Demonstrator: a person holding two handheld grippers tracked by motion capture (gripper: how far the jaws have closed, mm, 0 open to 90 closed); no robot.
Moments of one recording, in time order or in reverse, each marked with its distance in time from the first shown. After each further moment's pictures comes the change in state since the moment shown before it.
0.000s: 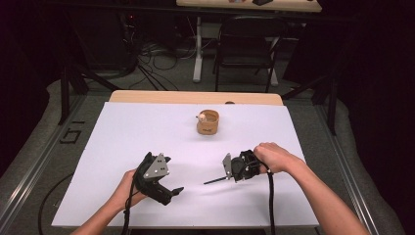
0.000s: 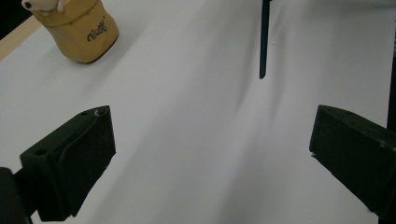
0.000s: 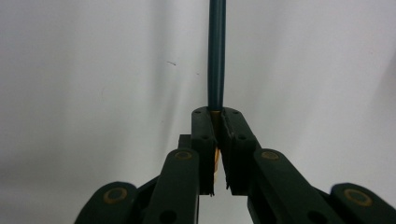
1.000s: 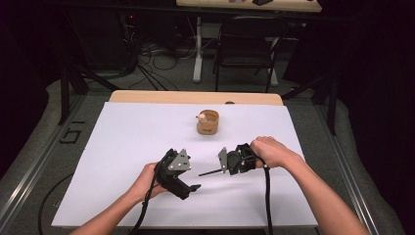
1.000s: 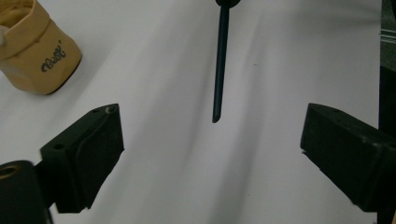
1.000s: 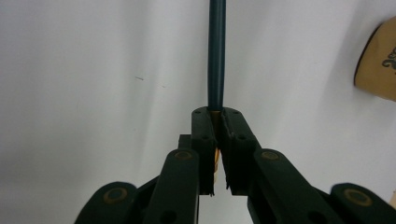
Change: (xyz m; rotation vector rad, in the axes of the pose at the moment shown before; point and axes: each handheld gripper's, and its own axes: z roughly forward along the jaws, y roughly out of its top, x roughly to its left) left arm -0.004 0.037 0.036 0.059 -0.077 0.056; right arm -0.012 0.011 -0.018 -0.012 -0.073 0.020
